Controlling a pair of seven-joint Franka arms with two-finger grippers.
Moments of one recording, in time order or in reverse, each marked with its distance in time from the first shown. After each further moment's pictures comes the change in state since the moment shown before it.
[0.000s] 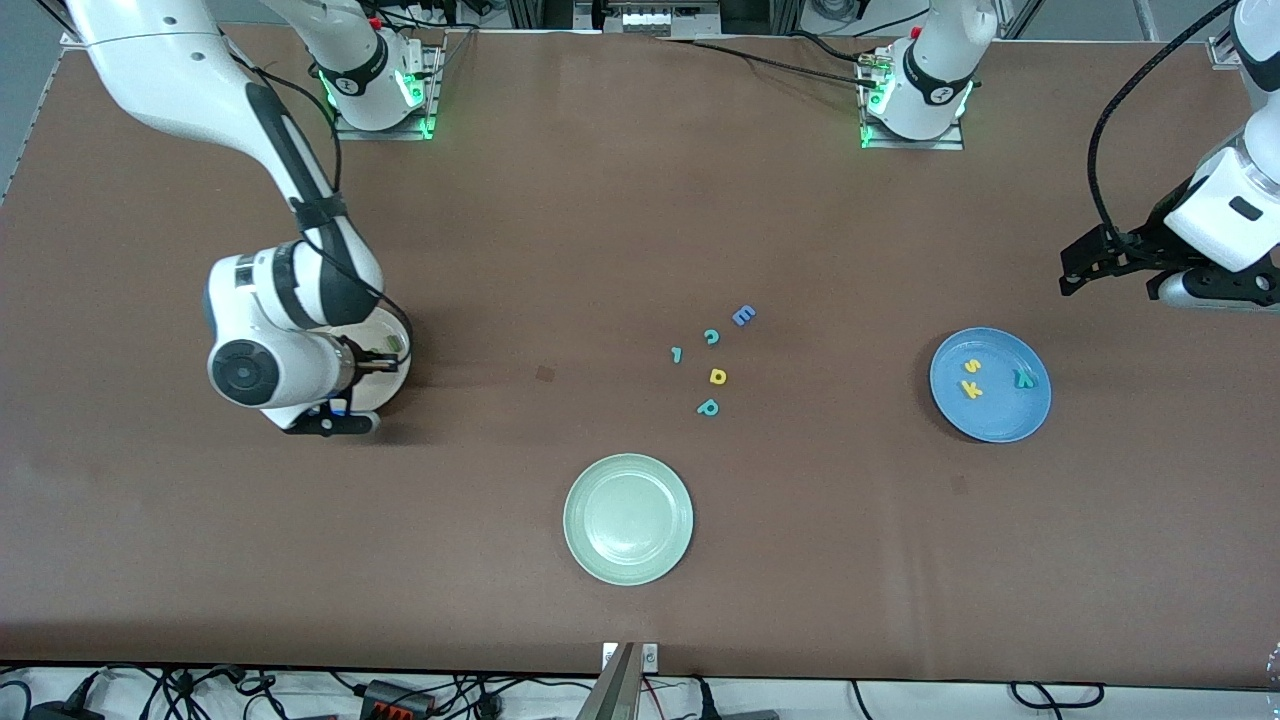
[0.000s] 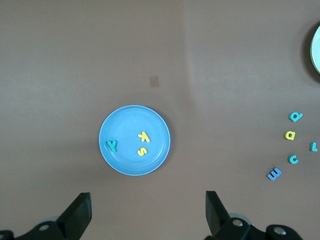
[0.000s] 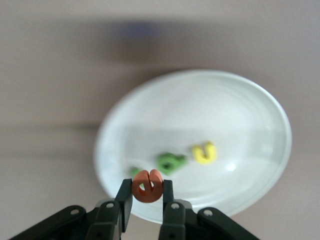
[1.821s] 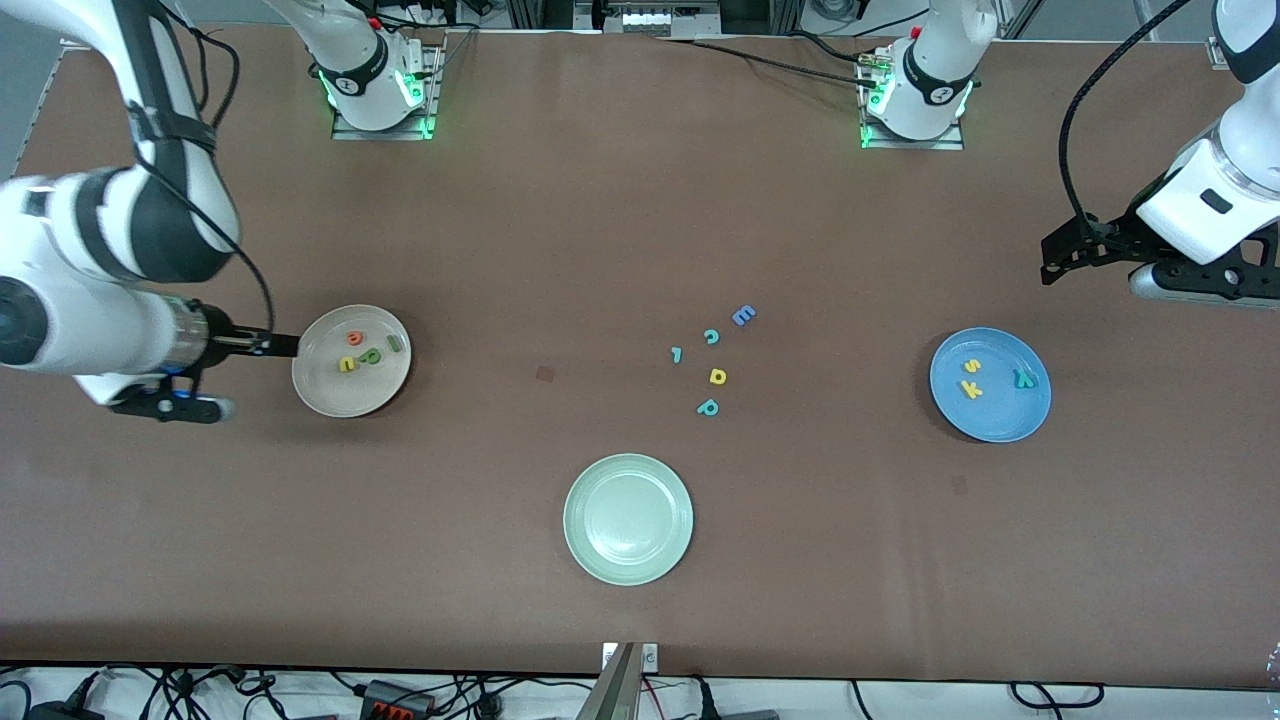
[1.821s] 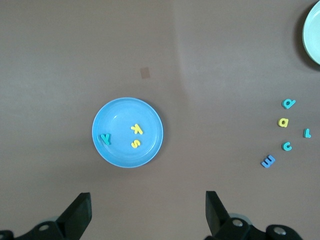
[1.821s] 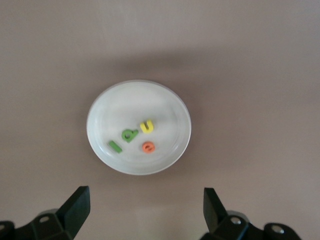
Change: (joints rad) left arm 0.000 0.000 -0.031 0.014 0.000 -0.059 0.002; right arm -0.093 -0.161 -0.001 0.269 -0.001 -0.295 0.026
